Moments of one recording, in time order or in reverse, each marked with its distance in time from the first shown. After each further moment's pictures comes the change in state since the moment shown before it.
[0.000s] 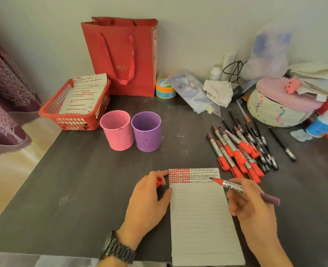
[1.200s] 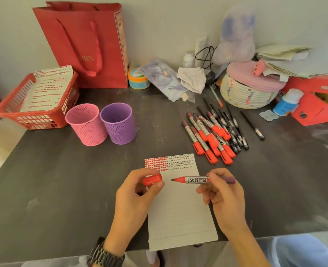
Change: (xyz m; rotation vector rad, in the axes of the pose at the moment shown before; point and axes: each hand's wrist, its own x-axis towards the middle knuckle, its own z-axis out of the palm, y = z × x) left_hand -0.018 0.028 0.016 -0.558 0.109 0.036; right_hand -0.014 0.003 -0.004 0.015 -0.038 -0.017
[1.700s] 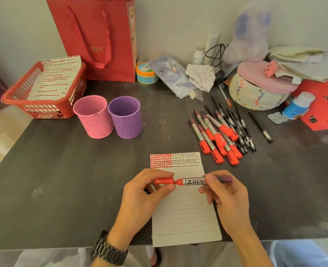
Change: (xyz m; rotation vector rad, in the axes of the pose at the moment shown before) left_hand -0.003 0.002 -0.002 0.031 -0.071 0.067; right_hand -0.003 0.001 -0.001 -0.251 -0.051 -0.054
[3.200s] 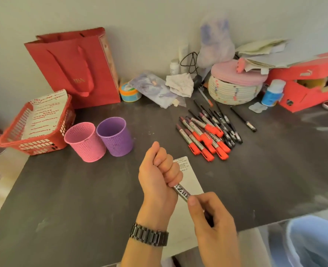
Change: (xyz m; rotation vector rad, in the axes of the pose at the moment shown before) left_hand 0.048 0.099 0.037 -1.160 0.059 -0.548; right_hand -0.072 -0.020 0.054 -0.212 0.226 0.059
